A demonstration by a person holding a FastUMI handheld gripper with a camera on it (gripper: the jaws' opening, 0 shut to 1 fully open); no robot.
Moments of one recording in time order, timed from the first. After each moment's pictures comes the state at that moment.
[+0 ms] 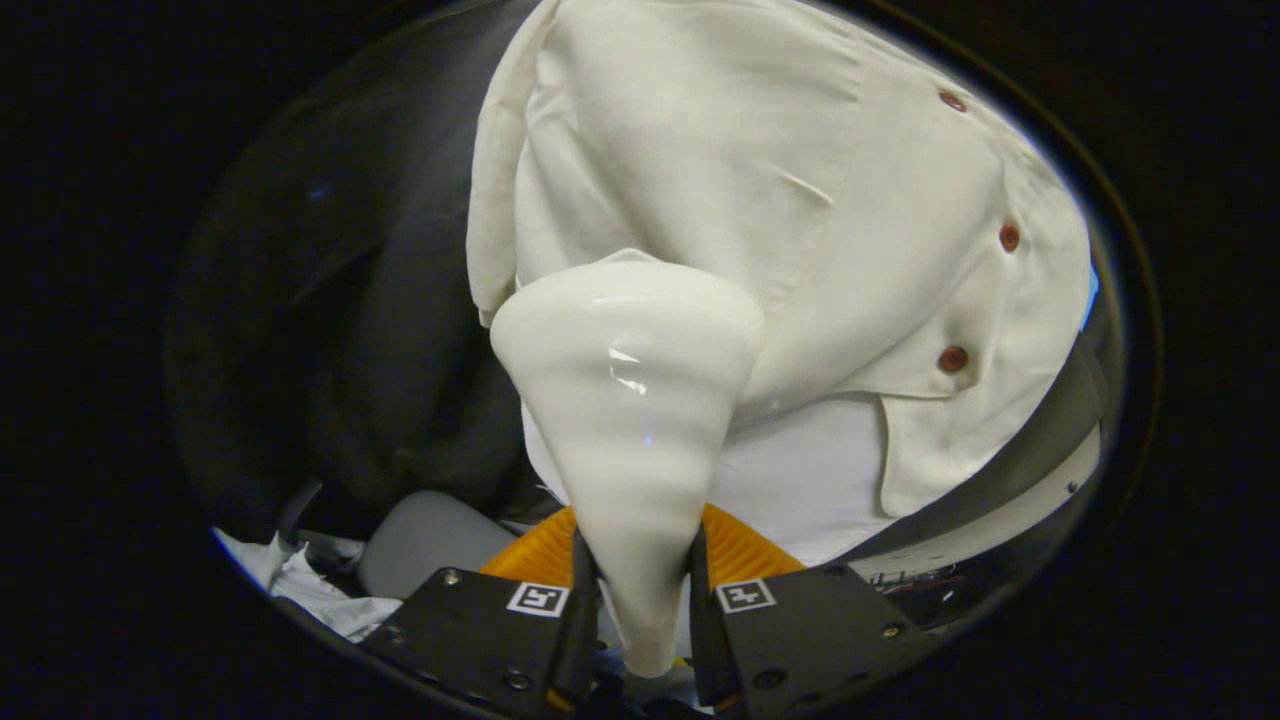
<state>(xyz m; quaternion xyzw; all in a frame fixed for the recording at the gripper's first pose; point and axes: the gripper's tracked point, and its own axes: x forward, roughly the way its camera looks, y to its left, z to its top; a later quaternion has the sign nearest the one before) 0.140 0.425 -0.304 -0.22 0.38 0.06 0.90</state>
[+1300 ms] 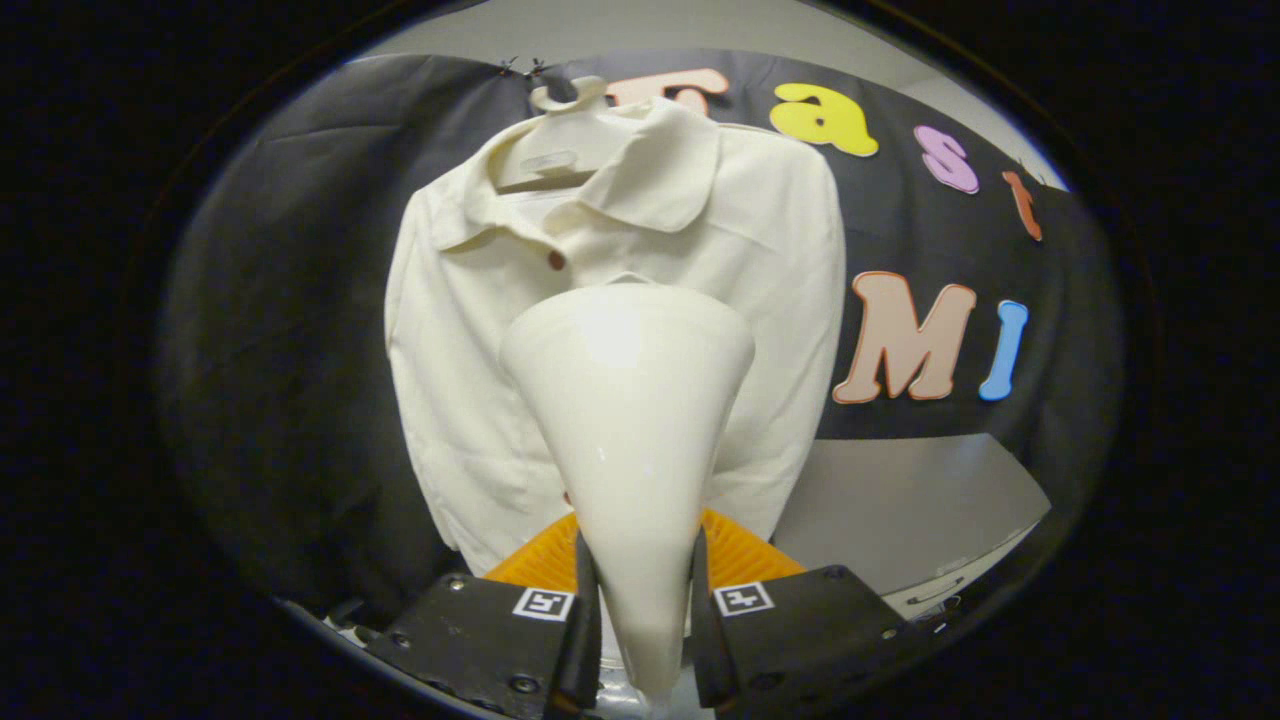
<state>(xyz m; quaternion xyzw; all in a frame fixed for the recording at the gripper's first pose) 0.206 0.407 -0.155 -0.10 0.15 0.04 0.98</state>
